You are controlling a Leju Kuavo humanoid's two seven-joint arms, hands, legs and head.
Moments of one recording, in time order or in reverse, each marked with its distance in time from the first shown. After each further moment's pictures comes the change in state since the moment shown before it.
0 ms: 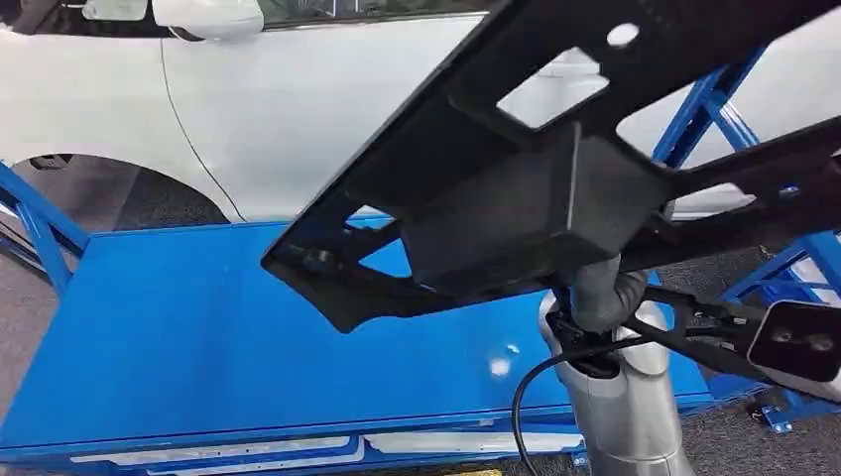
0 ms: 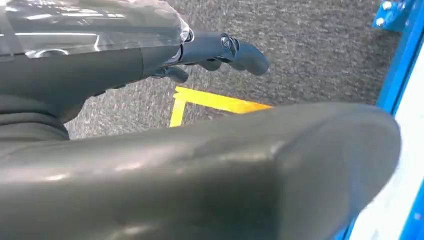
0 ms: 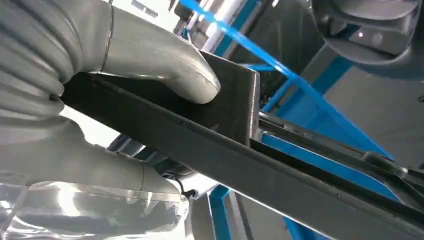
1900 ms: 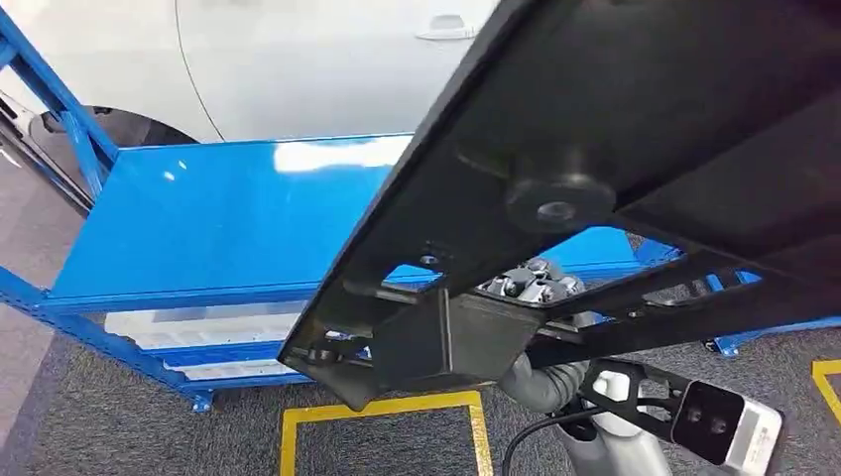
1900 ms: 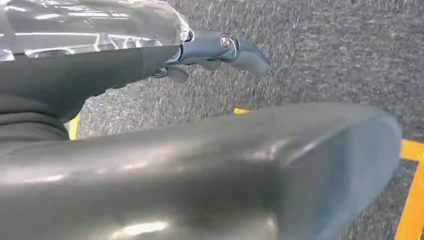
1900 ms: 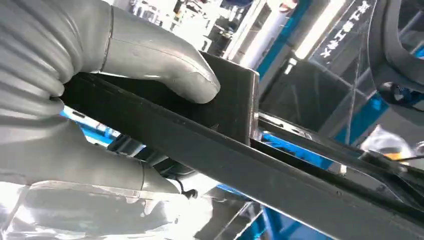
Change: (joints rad) left arm -0.014 0.037 -0.010 0.000 -0.035 -0.010 0.004; right arm 0.184 -0.058 0.095 -0.031 0.148 0.044 -0.071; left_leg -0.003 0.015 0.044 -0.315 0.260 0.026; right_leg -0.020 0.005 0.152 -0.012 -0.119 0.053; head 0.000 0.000
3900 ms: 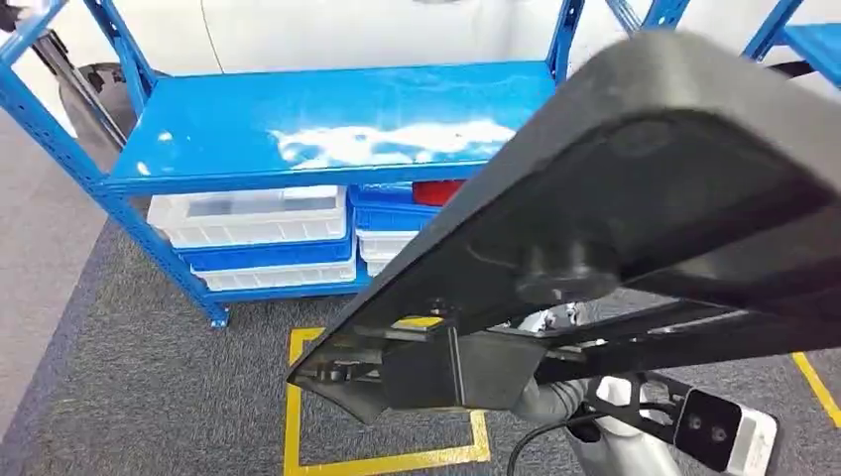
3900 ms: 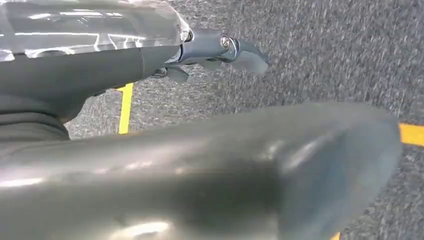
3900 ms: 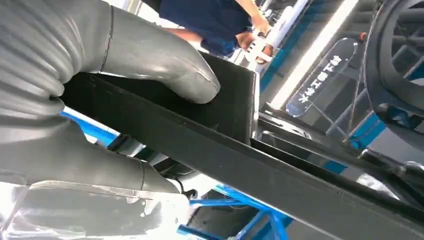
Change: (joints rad) left arm 0.006 -0.041 -0.017 0.000 -0.028 0.001 -0.010; right arm 0.002 -0.071 0.025 0.031 -0.010 0.032 -0.080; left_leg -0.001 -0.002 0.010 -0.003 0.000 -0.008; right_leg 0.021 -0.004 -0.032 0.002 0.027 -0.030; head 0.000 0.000
